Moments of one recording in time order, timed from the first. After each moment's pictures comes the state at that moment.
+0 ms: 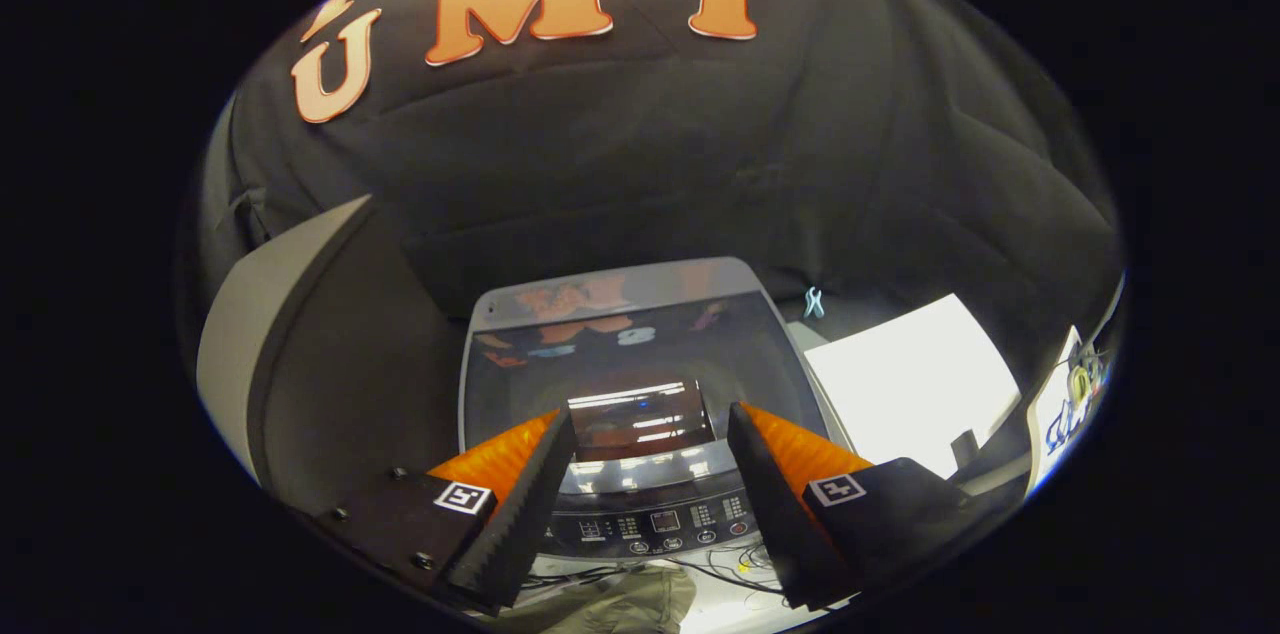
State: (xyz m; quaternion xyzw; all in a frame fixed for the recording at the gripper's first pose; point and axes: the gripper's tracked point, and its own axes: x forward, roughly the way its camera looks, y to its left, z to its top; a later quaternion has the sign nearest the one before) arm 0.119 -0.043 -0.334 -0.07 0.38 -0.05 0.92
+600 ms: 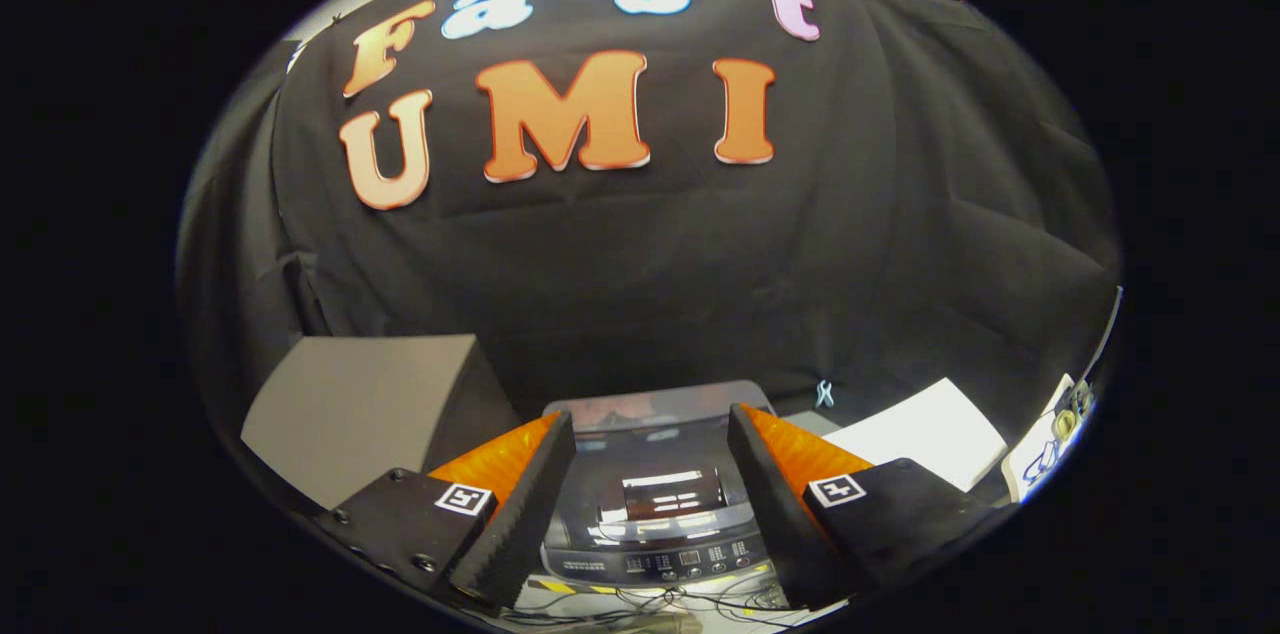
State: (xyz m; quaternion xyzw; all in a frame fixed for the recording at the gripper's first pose) arm 0.117 0.026 -0.168 -0.07 0.24 0.00 0.97
